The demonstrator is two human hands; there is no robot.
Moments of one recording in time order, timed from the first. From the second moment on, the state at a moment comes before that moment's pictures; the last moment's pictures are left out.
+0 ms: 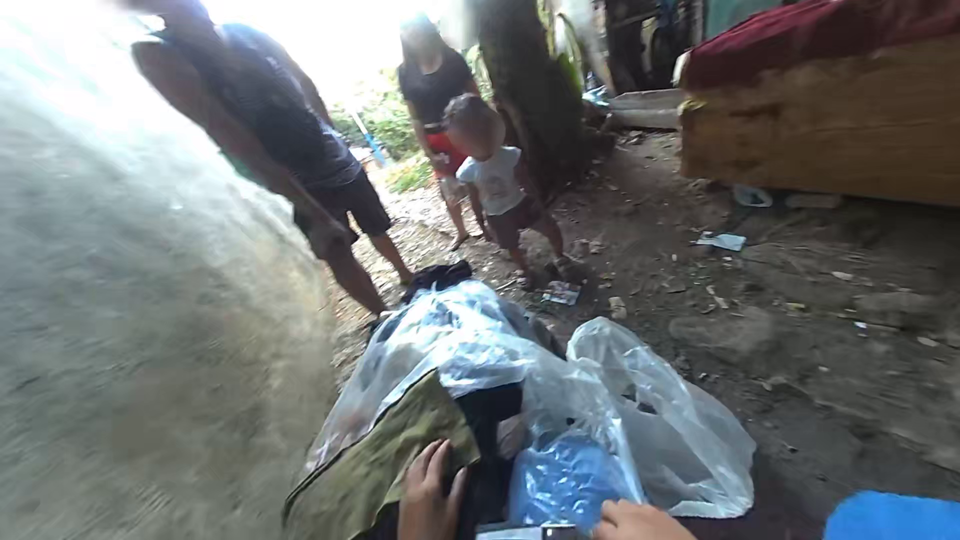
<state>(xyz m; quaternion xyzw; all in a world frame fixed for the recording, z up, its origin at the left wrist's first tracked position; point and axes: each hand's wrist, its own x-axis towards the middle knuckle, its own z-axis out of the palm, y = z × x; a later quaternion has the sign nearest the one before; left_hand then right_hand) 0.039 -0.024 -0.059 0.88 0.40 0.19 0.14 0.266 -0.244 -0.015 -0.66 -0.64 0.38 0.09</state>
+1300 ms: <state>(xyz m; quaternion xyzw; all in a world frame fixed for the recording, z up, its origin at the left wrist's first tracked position) 0.066 -0.006 -0.126 0.85 0.38 0.35 0.13 0.494 -0.003 0.194 -0.83 -0.41 0.37 -0.11</state>
